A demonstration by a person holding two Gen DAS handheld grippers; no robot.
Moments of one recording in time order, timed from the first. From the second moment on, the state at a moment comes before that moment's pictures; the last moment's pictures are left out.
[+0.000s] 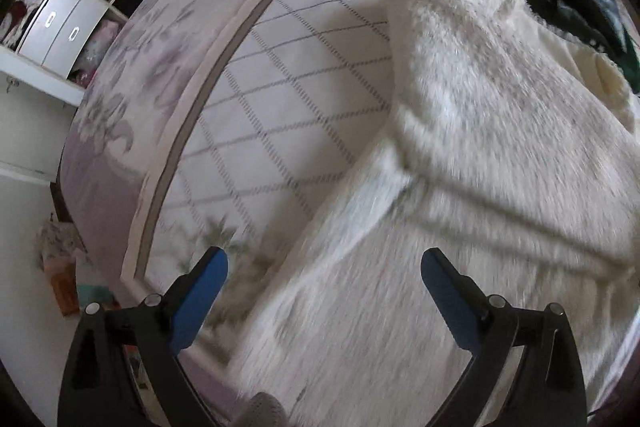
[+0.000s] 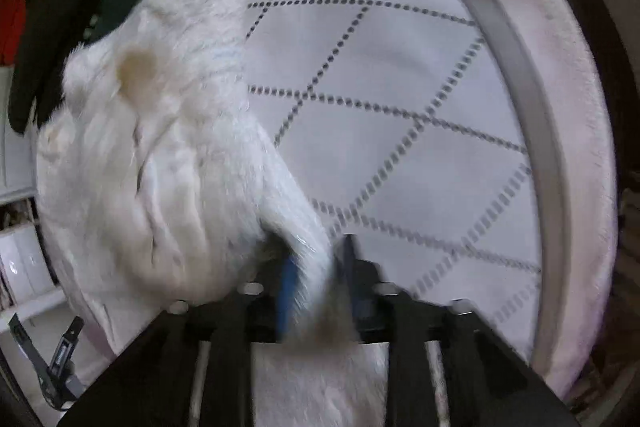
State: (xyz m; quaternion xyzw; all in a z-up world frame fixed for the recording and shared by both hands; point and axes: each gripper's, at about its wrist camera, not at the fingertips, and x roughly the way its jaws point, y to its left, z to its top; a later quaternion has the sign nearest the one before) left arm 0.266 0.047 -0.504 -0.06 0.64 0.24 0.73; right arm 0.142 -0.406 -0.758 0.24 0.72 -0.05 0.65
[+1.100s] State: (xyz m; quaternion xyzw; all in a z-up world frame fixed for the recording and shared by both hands) left arm 0.458 0.027 -0.572 0.03 0.63 0.19 0.76; right arm 0.401 -0.222 -0.740 0.10 0.68 0.00 0.73
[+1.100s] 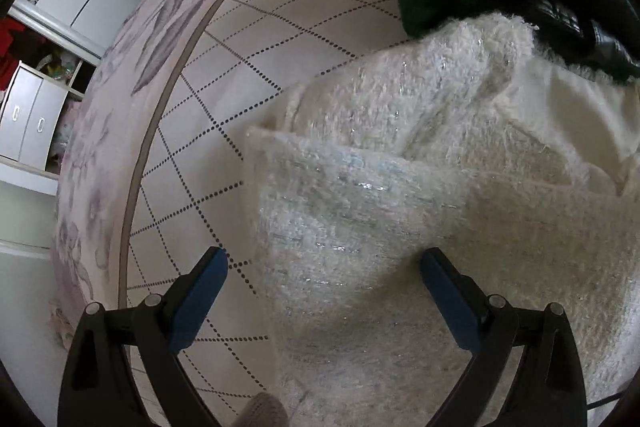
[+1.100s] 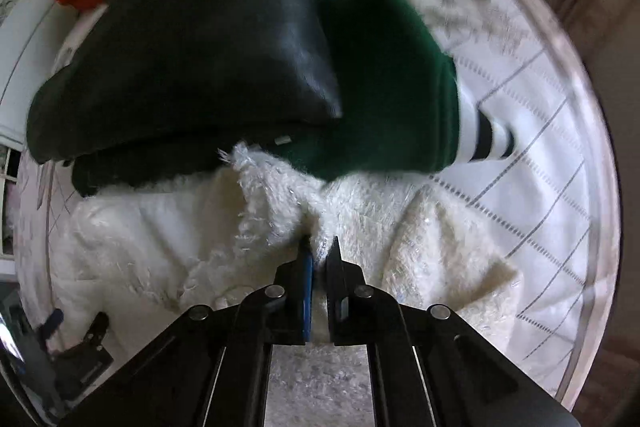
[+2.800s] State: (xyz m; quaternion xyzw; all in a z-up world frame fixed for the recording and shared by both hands) left arm 0.266 0.033 -0.495 -0.01 0.62 0.25 0.74; right arm 0.205 -0.291 -0.669 0.14 0.72 0.01 0.68
